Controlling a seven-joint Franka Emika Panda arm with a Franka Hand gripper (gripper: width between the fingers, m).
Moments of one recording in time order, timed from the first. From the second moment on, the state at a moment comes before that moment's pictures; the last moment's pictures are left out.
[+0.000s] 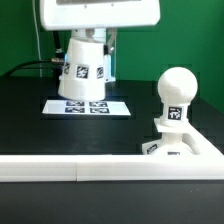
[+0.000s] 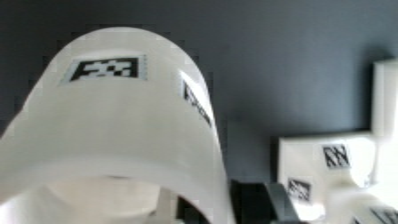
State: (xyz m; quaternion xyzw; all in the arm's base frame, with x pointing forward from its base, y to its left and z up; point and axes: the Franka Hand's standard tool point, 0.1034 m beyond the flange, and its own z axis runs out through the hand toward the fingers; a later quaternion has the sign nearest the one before) arm 0.517 0.003 0.168 -0.99 0.10 0.00 0.05
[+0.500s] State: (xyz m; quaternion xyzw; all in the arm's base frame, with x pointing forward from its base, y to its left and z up) arm 0.552 0.002 0.172 -0.99 0.11 0.03 0.05
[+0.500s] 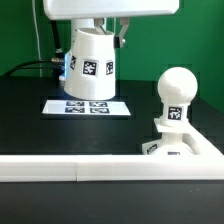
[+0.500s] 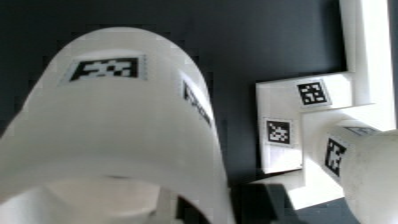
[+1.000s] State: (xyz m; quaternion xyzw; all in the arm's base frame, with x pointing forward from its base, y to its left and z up) arm 0.584 0.047 0.223 -0.98 0.16 0.03 0.07
